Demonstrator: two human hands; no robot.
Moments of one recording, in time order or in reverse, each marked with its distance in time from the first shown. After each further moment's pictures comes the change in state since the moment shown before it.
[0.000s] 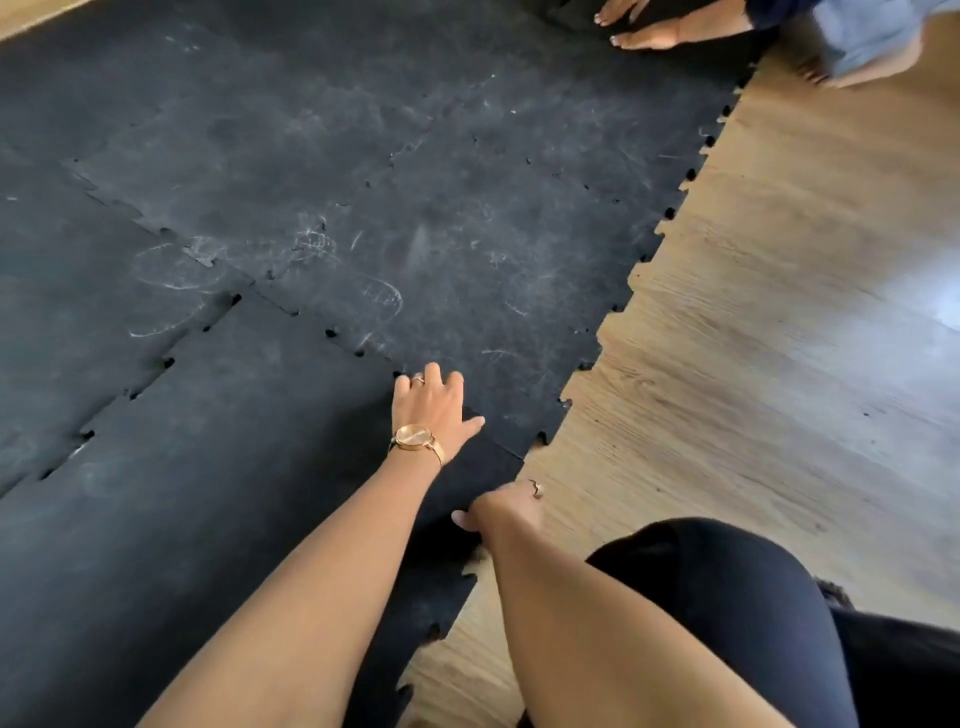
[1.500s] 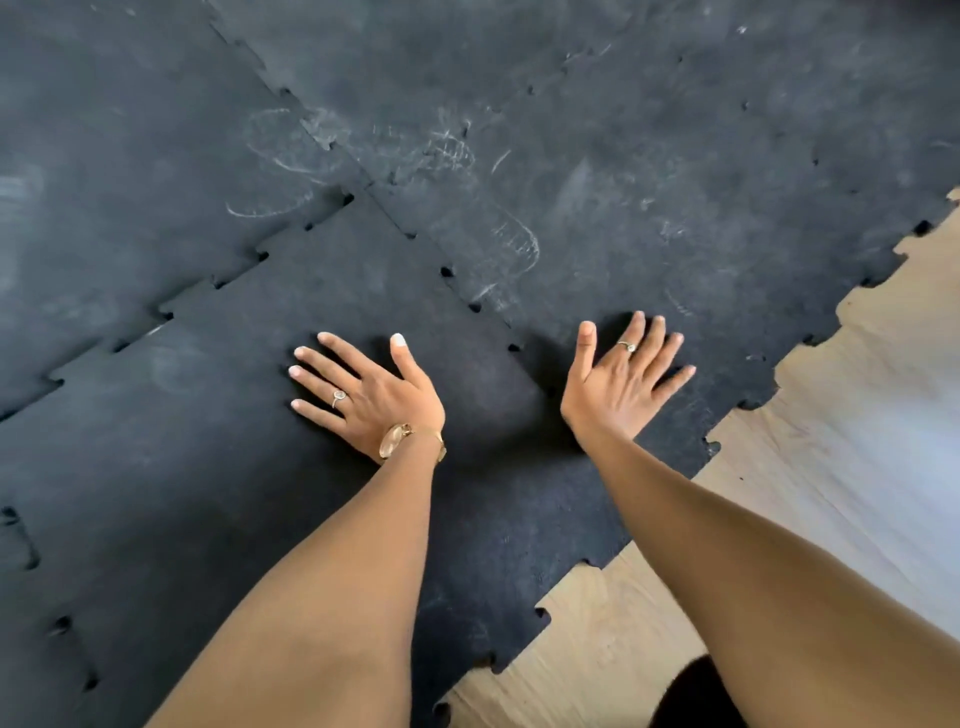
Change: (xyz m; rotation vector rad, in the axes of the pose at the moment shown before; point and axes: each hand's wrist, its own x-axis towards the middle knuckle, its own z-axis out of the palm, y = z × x) left_hand -0.011 -0.104 0.080 -0.474 0.170 -1.253; right_hand 0.113 -0.113 0.014 -0.378 0.761 -0.548
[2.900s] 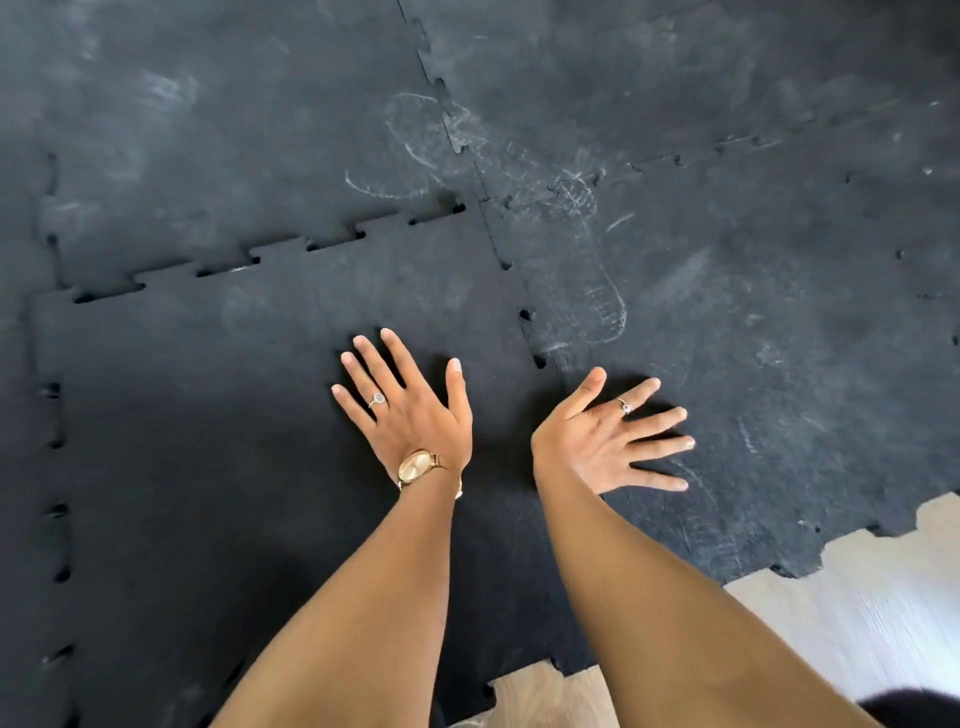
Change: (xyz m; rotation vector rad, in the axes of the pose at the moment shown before) left_hand -0.003 0.005 0.000 0.065 0.055 -0.028; right_hand -0.010 -0.077 0.014 -0.021 -0.093 0.118
